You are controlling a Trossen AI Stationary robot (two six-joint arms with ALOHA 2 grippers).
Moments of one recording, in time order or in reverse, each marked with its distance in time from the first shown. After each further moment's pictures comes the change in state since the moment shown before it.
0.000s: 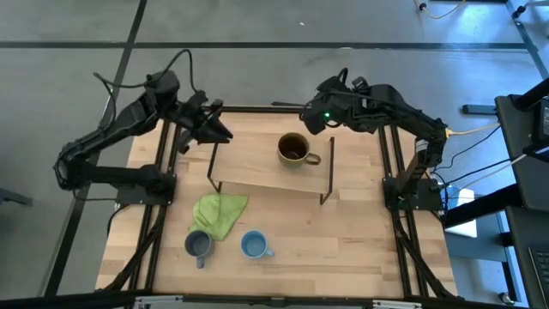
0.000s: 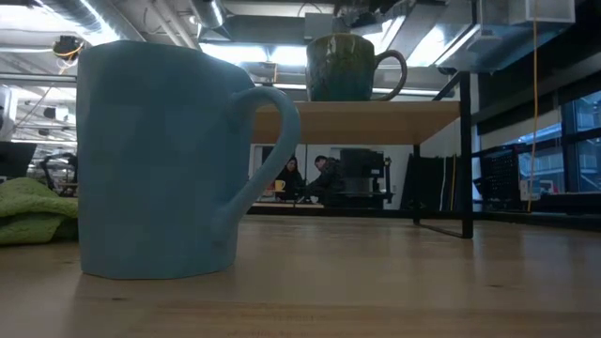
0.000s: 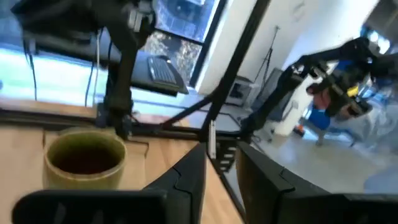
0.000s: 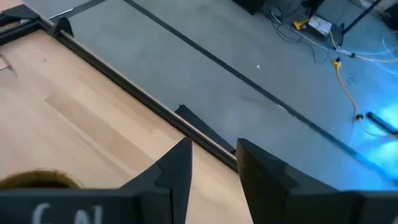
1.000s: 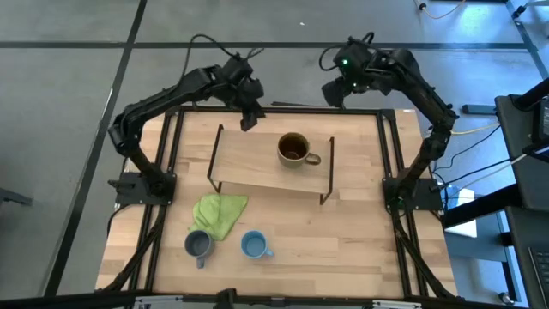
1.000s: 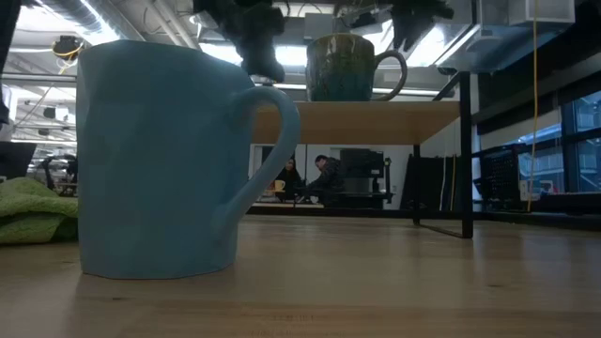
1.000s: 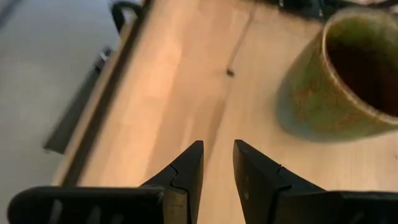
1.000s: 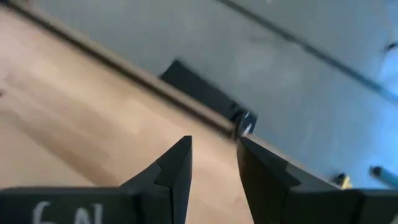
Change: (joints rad) left arm 0.041 0.652 0.530 -0.646 -0.628 0.436; right arm -0.429 -0.061 -0.079 0.001 -0.398 -0.161
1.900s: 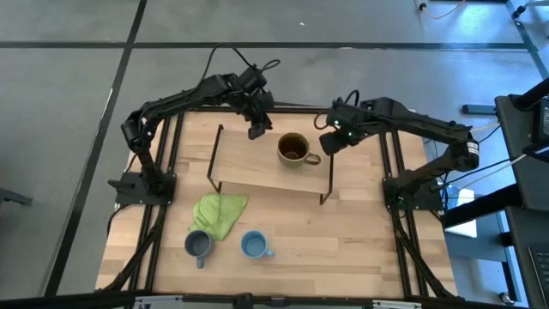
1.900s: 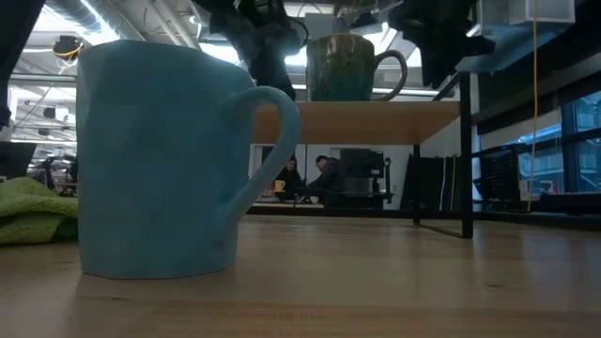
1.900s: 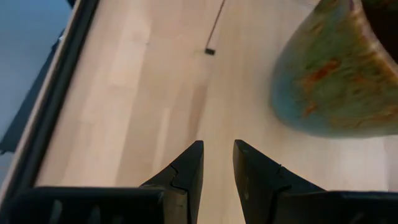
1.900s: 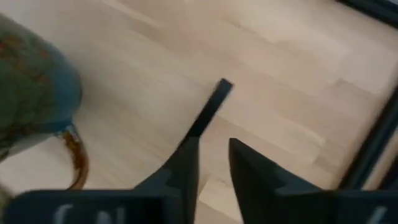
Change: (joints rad) left arm -0.051 0.107 -0.003 0.020 0.046 0.038; right arm 0.251 -0.287 -0.728 0.204 -0.216 0.440
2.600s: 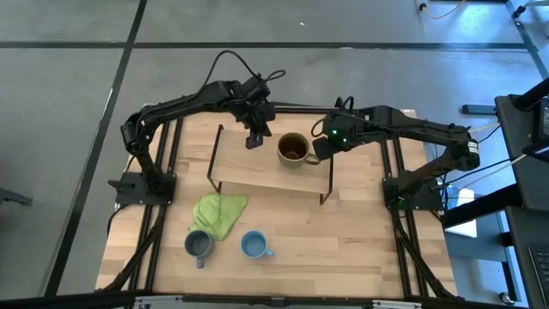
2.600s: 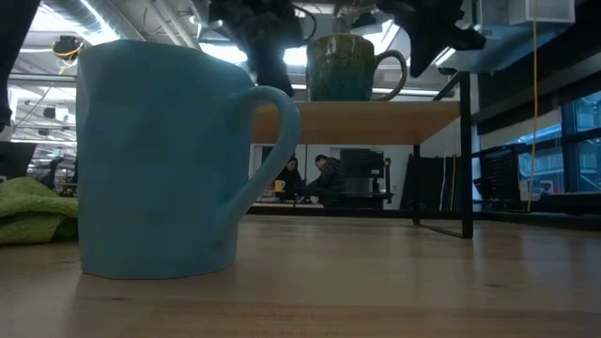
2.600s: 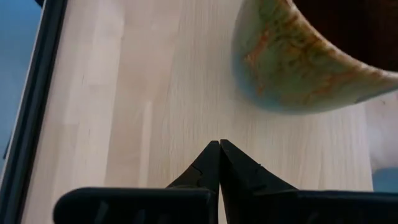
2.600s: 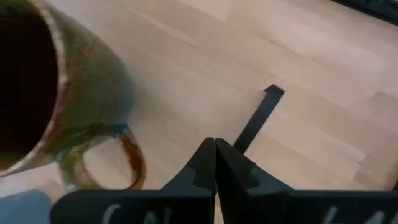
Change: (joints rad) left arm -0.084 -0.019 0.000 -0.055 -0.050 0.067; right arm 0.116 0.000 0.001 0.111 0.030 0.094
